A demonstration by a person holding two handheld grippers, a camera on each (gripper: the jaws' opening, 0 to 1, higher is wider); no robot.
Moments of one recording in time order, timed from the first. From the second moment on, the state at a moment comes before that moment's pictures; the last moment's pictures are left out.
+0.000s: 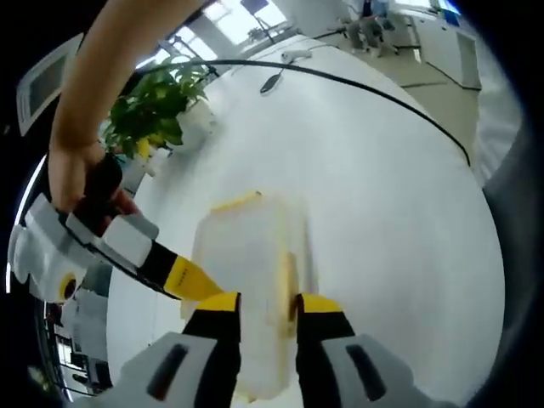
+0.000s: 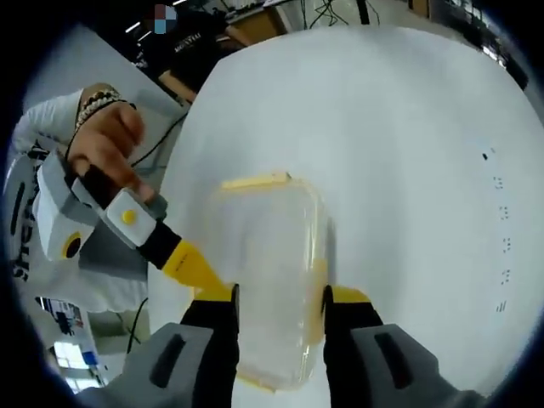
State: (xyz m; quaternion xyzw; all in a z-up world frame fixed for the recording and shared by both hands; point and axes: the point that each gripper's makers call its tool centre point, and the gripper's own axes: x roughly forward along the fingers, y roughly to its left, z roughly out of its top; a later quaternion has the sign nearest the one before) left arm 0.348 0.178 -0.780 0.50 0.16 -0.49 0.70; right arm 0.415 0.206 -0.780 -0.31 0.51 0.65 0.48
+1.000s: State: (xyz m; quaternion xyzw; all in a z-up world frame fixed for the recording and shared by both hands) left arm 0.349 0.175 -0.773 0.42 0.20 -0.48 0.75; right arm 0.394 0.192 -0.769 -0.37 0.41 0.53 0.64
